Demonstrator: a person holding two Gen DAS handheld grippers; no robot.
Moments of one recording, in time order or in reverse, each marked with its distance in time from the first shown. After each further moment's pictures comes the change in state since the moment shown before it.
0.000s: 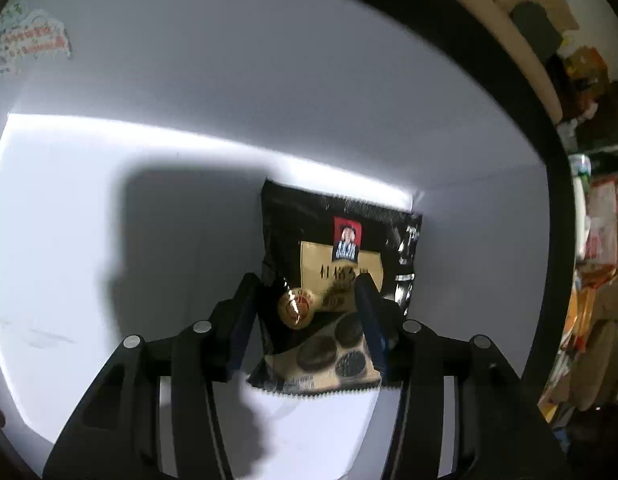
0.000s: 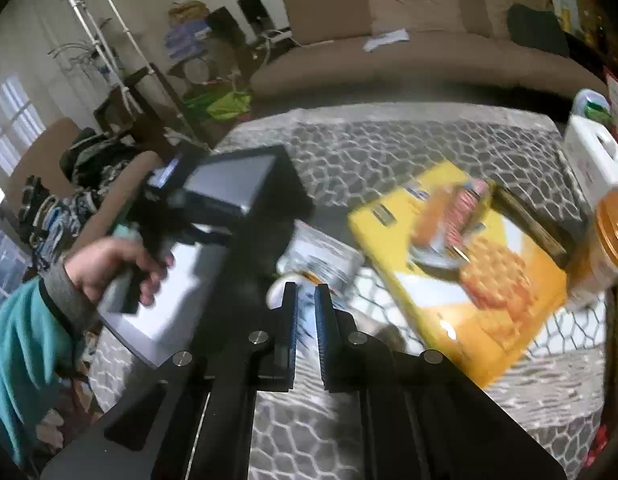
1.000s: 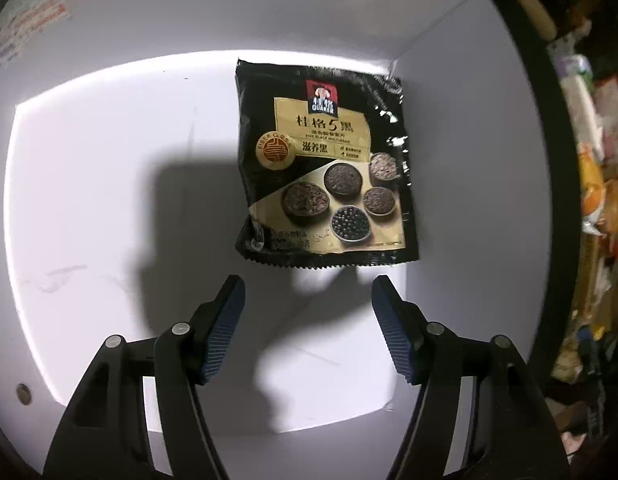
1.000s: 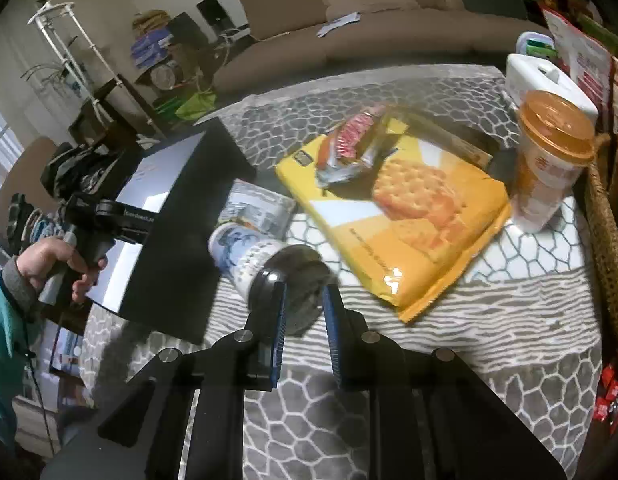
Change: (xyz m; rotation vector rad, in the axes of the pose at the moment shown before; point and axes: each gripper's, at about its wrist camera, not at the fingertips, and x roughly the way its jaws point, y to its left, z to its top) left arm -0.019 -0.086 -0.138 0.200 0.152 0.152; right arm -0.029 -0.057 -0.053 0.114 0.013 -0.047
